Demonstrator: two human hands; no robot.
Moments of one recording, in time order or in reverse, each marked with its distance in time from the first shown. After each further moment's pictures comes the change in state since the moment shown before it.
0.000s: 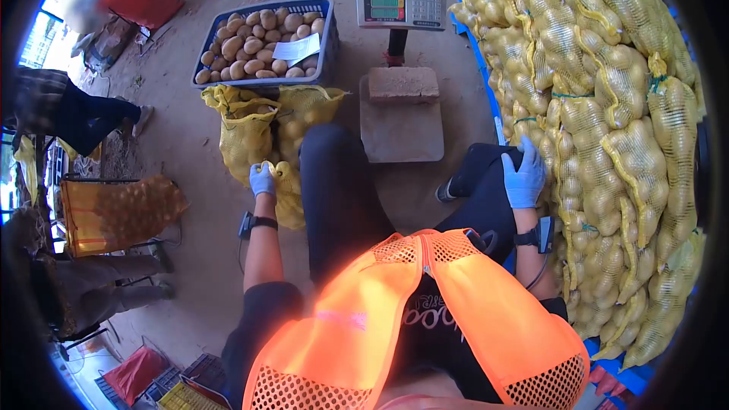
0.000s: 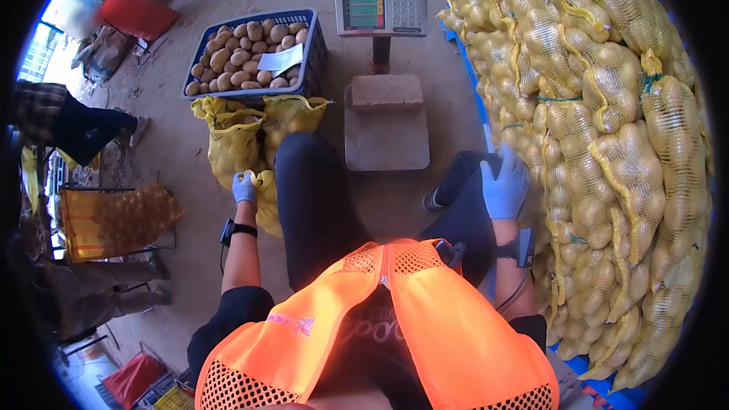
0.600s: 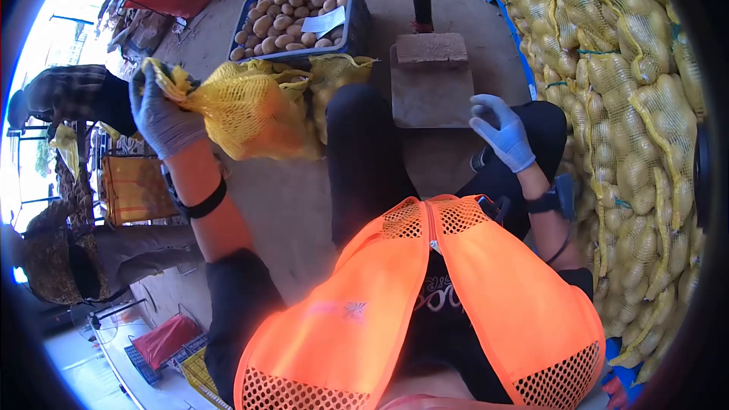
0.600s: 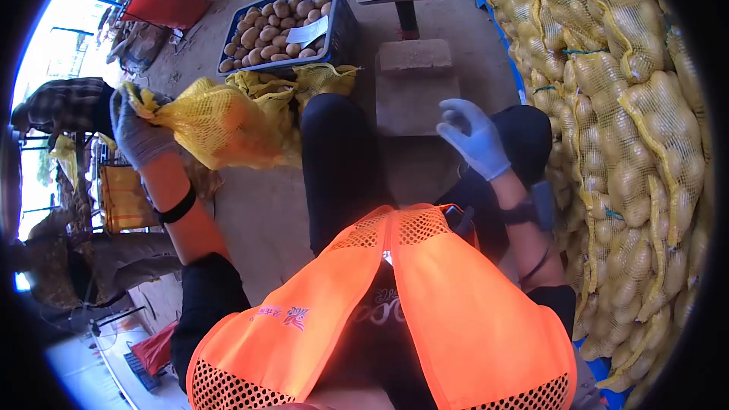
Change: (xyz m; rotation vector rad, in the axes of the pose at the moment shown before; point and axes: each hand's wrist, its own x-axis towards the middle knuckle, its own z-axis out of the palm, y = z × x) left_hand -0.155 0.391 -0.093 -0.747 -0.042 0.640; right_hand -0.006 -0.062 0.016 1.192 -0.502 0.100
